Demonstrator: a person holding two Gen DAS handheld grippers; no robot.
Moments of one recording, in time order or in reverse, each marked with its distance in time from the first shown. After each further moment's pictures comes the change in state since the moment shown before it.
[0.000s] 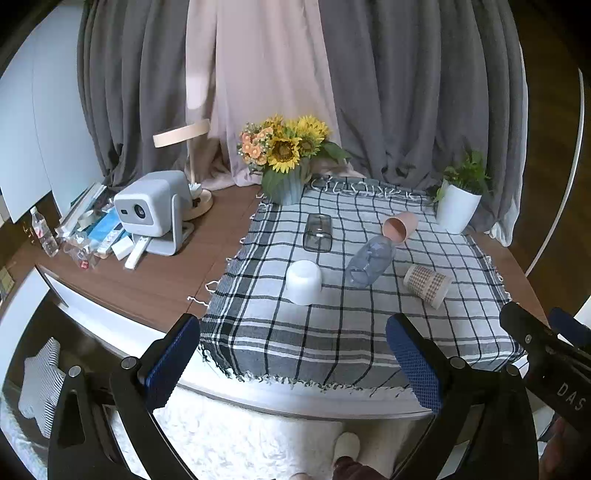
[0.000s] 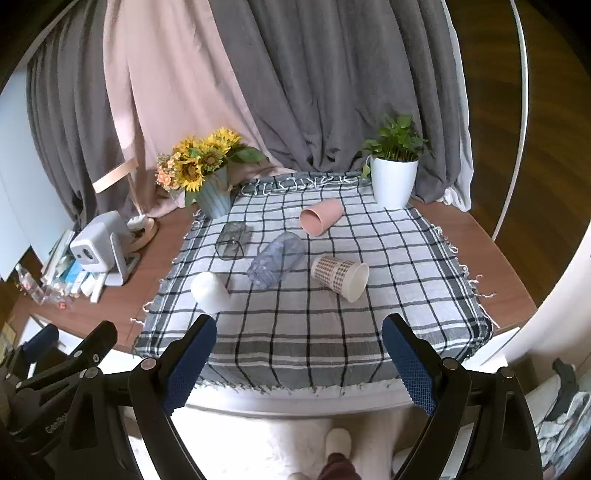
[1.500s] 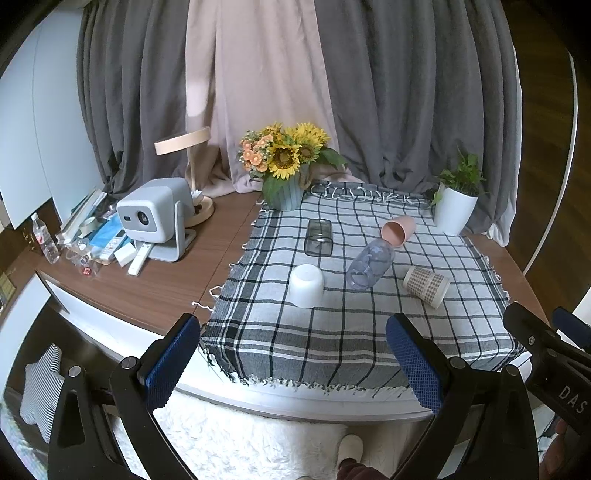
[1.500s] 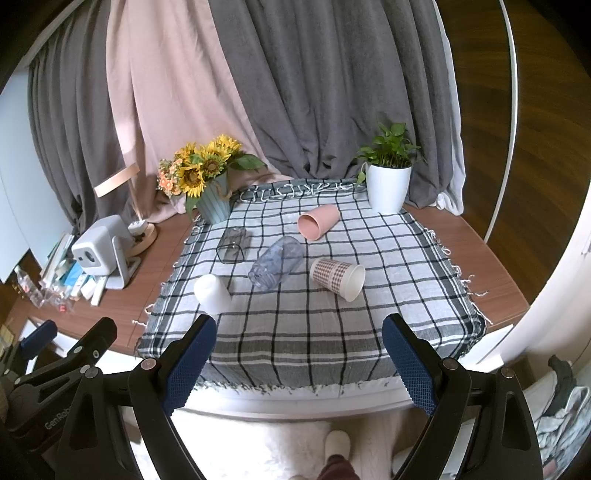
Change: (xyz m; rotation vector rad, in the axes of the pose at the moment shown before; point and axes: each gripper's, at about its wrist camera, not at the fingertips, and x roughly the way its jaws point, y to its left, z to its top) left arm -0.011 0.001 -0.003 0.014 -0.026 -0.002; right arm -0.017 0.000 -0.006 0.003 -0.030 -0.004
